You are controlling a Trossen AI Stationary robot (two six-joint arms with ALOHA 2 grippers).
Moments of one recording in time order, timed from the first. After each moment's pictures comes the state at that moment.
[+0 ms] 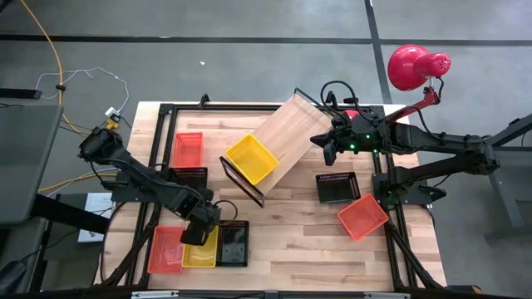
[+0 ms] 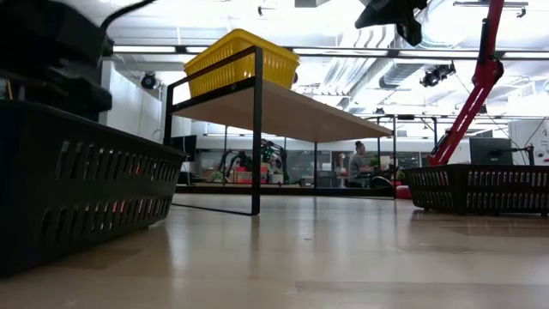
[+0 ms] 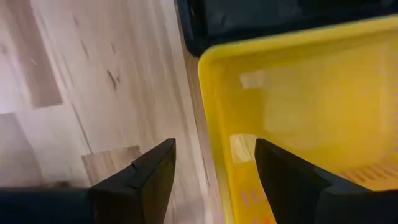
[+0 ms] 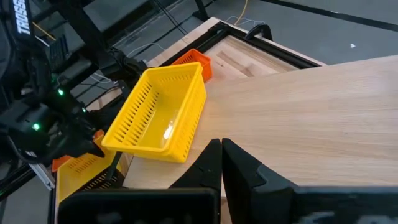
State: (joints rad) left arm -0.42 1.46 0.83 -0.78 0.02 -0.36; right arm -0.11 1.00 1.02 -0.47 0.15 0.52
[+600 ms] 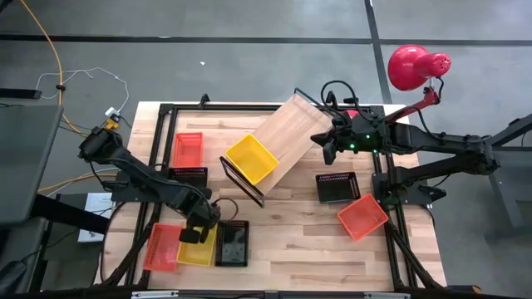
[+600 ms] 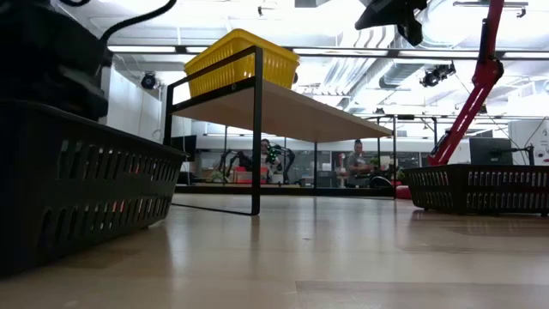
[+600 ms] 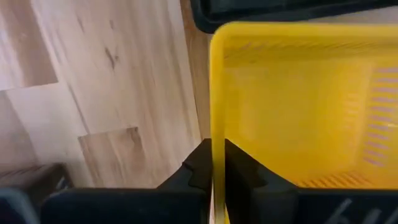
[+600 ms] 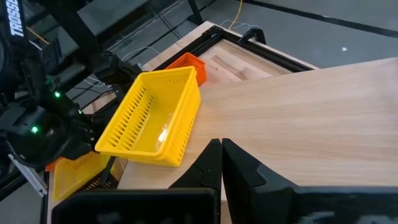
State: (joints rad) left arm -0.39 1.43 0.83 -0.84 0.08 -0.36; right arm -0.11 1.00 1.02 -0.46 0.18 0.52
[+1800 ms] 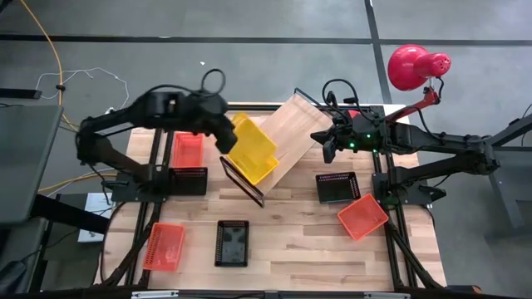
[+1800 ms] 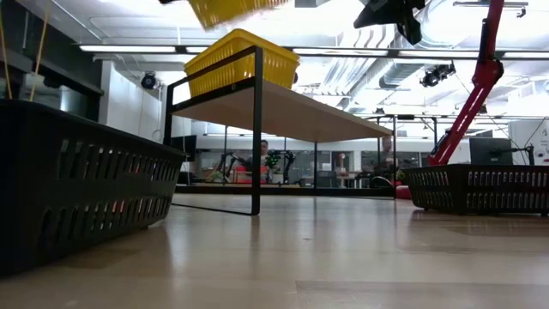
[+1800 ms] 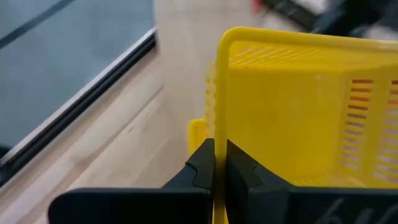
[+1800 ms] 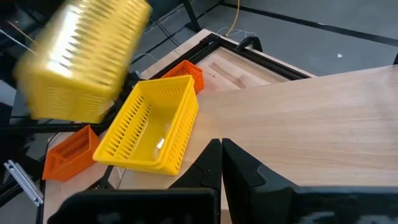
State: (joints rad) left arm 0.28 1.41 1.71 -1.18 -0.25 -0.43; right arm -0.11 1.00 1.02 -0.44 0.21 0.52
